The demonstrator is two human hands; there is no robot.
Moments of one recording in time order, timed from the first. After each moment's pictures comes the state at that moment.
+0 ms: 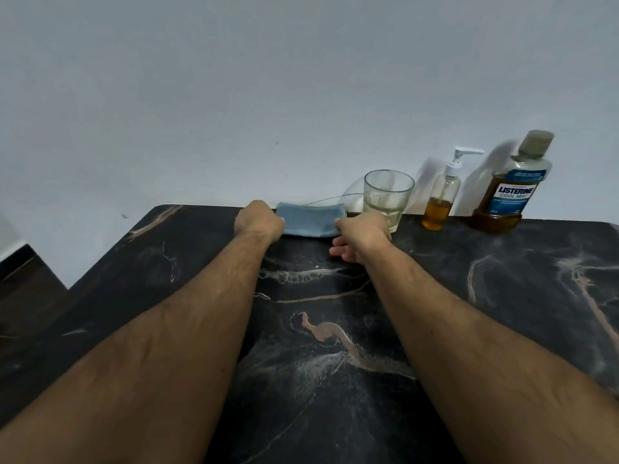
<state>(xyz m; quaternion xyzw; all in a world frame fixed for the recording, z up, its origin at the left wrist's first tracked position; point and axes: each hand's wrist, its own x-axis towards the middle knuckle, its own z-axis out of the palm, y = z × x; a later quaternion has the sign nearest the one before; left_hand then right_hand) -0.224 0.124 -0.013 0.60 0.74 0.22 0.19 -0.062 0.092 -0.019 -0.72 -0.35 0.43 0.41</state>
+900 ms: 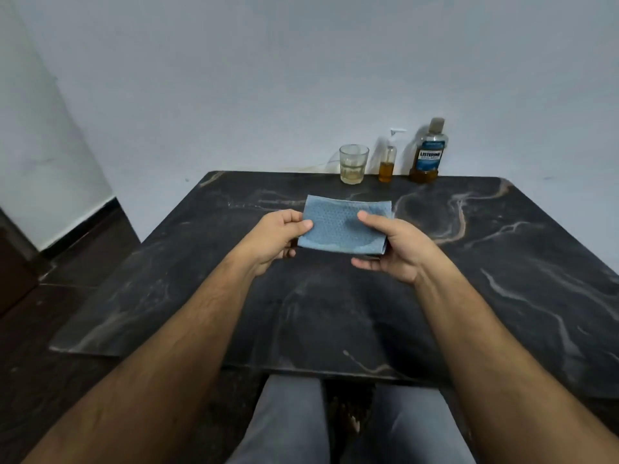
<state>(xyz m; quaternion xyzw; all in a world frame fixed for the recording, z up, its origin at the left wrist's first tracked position) -0.244 -0.216 0.028 0.59 0.47 0.38 0.54 -0.027 -0.270 0.048 -0.48 -0.37 0.64 0.48</state>
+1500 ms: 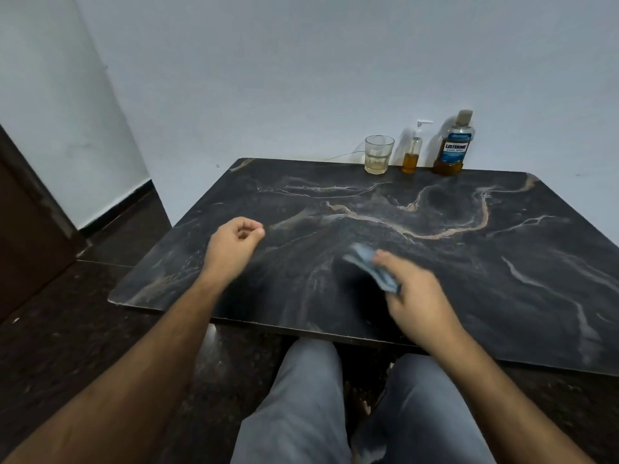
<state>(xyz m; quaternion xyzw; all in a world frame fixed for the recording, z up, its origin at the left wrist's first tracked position) -0.348 -0.263 -0.017 0.59 0.61 0.46 0.25 -0.053 -0.371 -0.003 -0.54 -0.74 0.08 0.38</state>
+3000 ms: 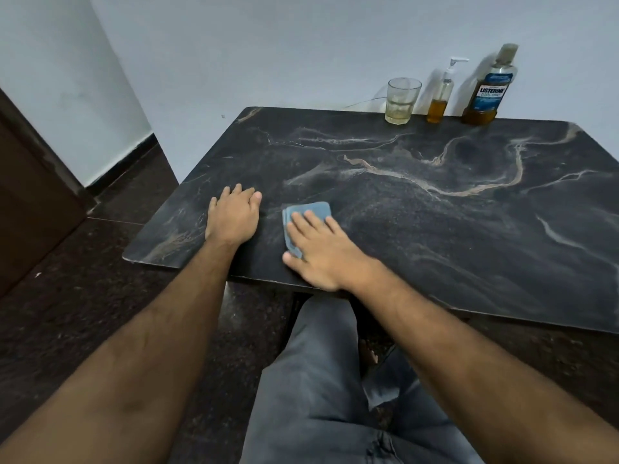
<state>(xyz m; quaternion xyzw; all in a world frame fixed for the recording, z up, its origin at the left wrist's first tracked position) -0.378 -0.234 -0.054 0.67 0.73 0.16 0.06 -0.183 -0.313 -0.036 -0.50 -0.86 0.07 -0.02</state>
